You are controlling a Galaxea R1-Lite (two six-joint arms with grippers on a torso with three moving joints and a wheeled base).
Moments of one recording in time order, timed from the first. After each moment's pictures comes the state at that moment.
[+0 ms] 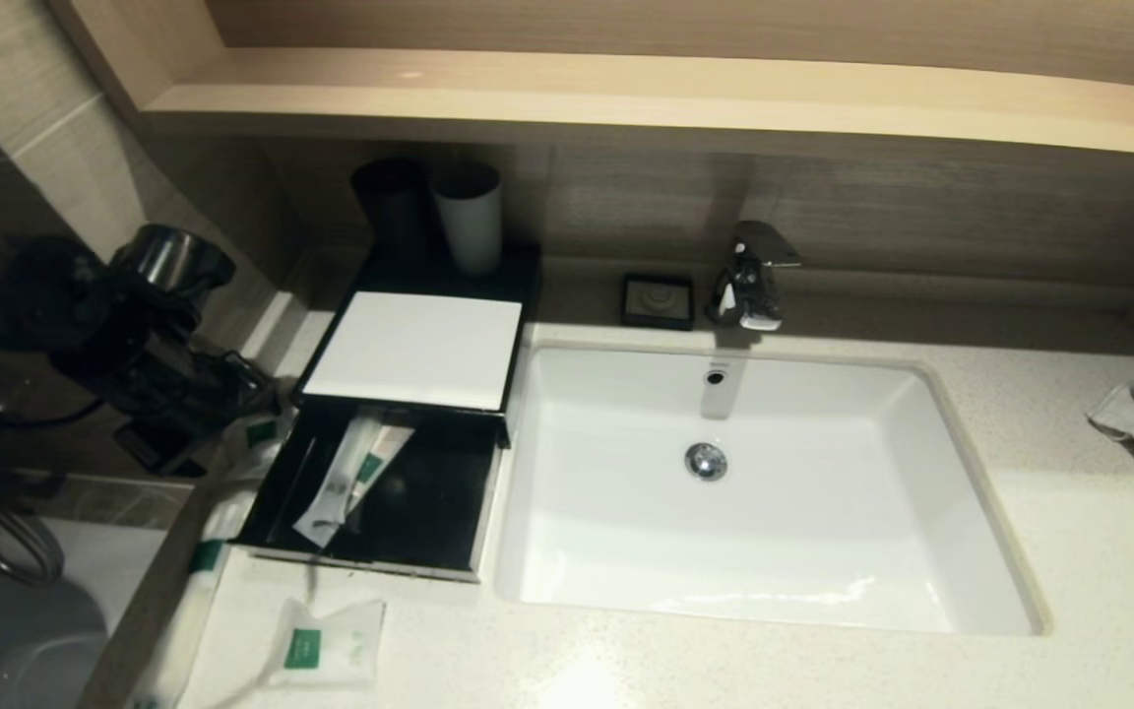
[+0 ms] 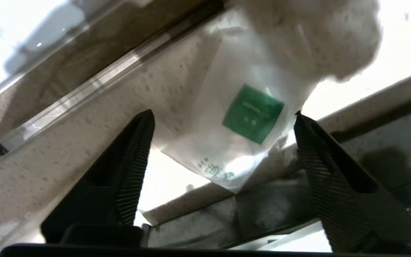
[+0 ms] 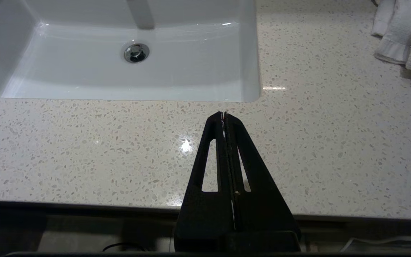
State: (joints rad) left arm 0.00 1.85 -1.44 0.54 0.14 -0.91; right arm 0.00 0.00 0.00 0.00 -0.01 0.04
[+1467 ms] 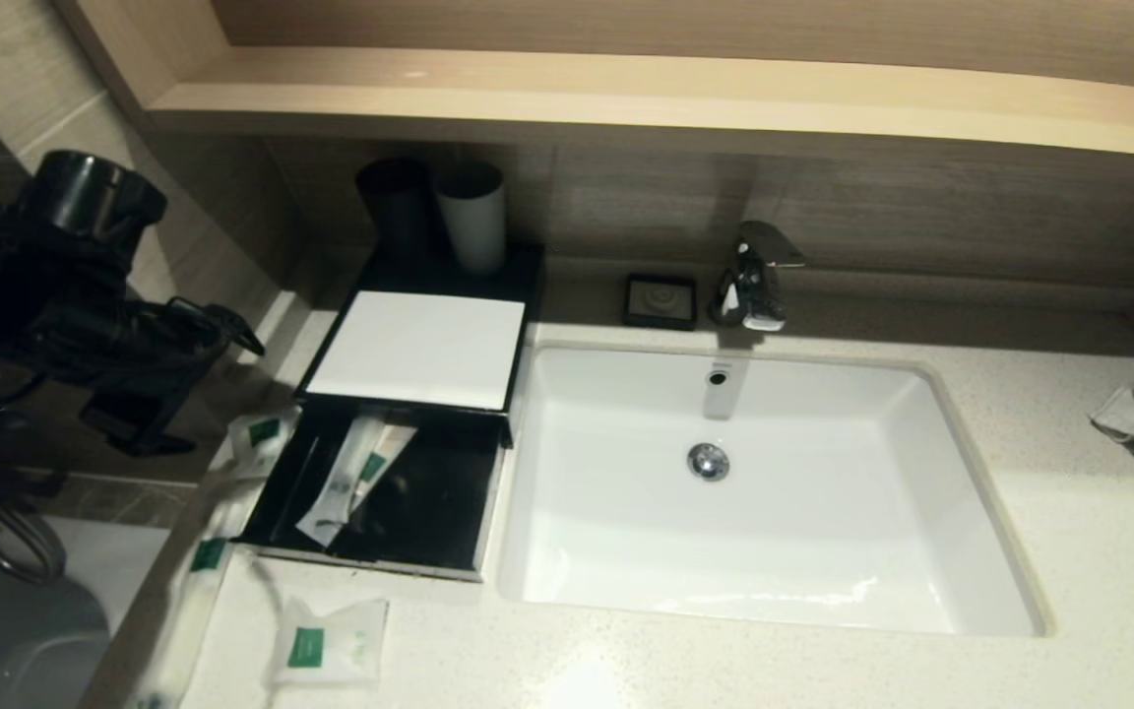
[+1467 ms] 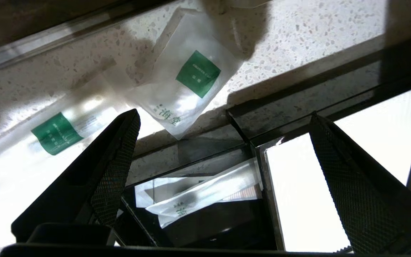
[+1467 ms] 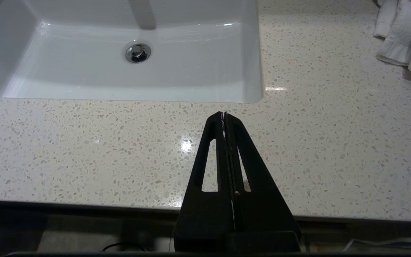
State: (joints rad) left arm -0.01 1.70 -1.44 0.54 0.06 -1.15; right arm 0.00 0.00 0.00 0.00 -0.01 0.04
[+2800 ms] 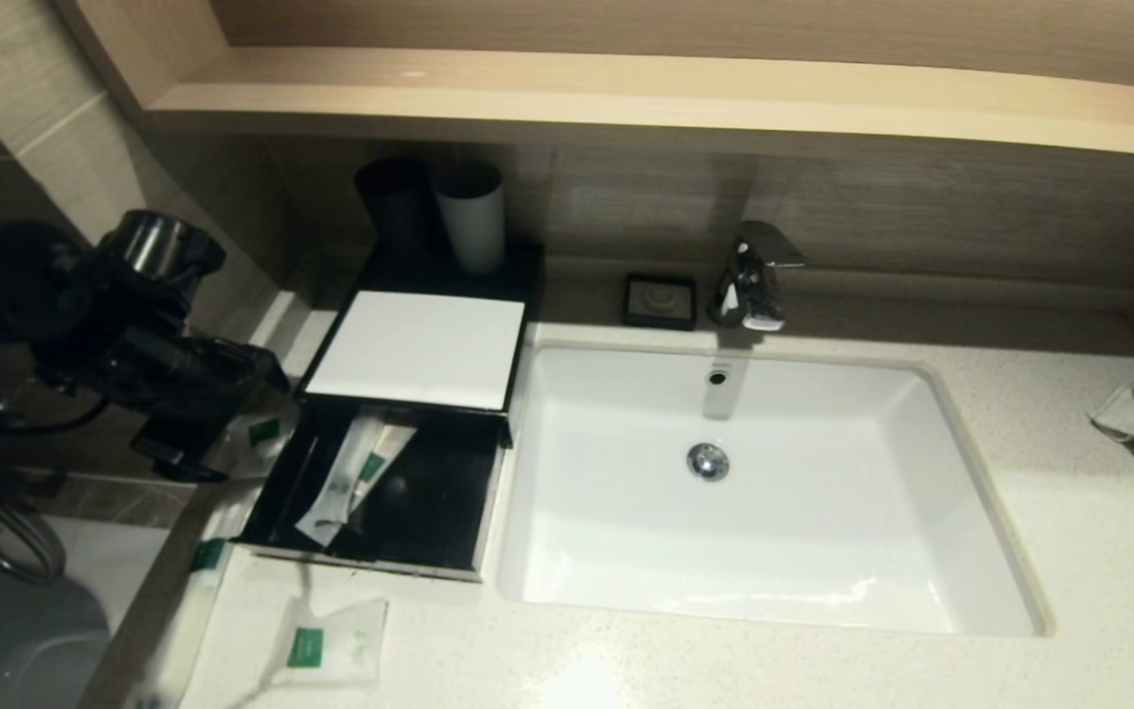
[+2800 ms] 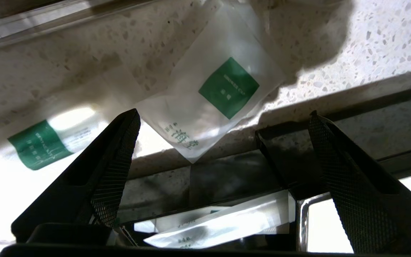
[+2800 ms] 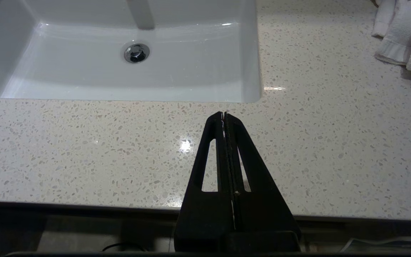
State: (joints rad) left arm 0.00 1.83 -1.45 0.54 0.04 -1.21; right arm 0.00 0.00 0.00 0.00 -0.01 0.04
